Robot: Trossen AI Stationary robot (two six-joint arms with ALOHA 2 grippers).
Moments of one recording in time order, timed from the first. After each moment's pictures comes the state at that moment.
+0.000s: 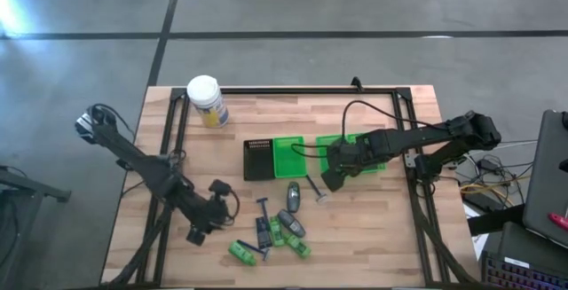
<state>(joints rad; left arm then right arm) -0.64 1.19 0.82 -0.57 -0.09 -0.23 0.11 1.45 1.16 -0.96 0.03 1.06</state>
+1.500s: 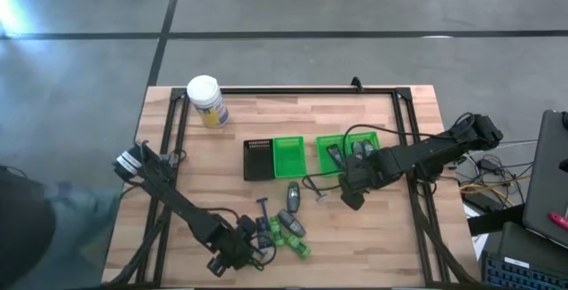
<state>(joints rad) -0.70 1.81 1.09 -0.46 0.03 -0.11 0.32 1.44 1.16 -1.20 0.13 0.99</state>
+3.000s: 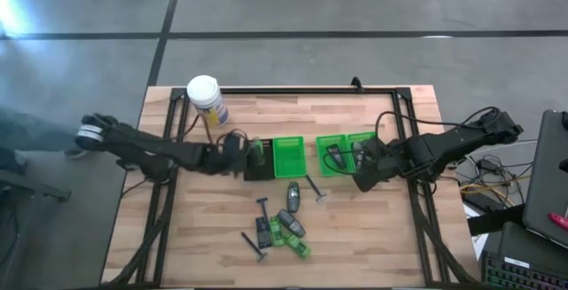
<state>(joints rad) -0.11 1.28 0.71 -0.18 -0.45 -1.65 0.32 1.19 1.07 -1.24 0.34 1.22</state>
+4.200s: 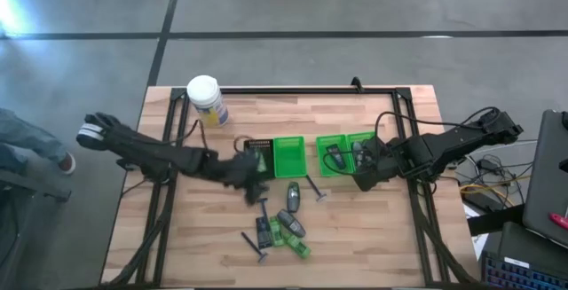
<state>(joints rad) -0.24 1.29 0.84 -0.21 -0.17 -0.77 0.32 1.19 1.07 -1.25 0.37 1.20</state>
